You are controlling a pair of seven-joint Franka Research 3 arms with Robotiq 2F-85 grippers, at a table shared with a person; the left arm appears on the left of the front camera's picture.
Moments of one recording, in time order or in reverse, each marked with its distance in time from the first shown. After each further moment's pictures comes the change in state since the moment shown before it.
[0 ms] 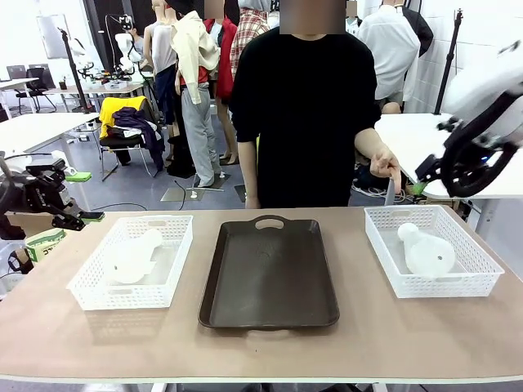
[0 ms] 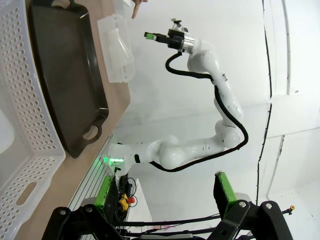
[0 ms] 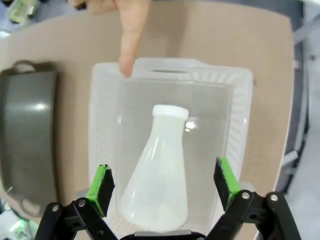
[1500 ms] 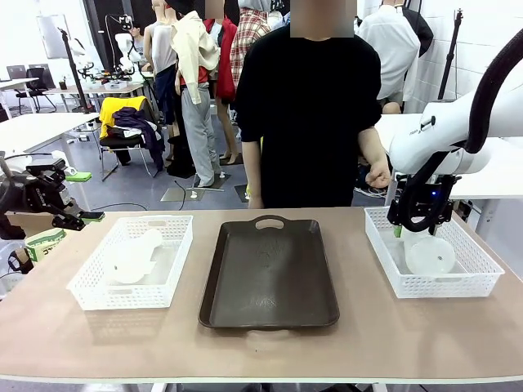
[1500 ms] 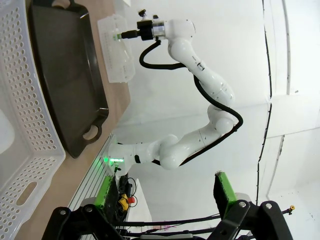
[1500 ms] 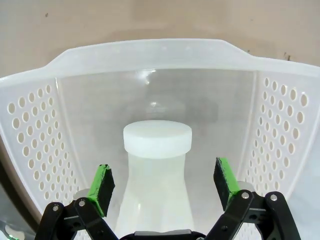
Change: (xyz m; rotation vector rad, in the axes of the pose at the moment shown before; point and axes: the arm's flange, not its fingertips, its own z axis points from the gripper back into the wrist) left arm 0.000 0.000 0.000 0.000 0.000 0.000; right arm 0.021 0.018 -0.122 -0.183 0.313 -0.069
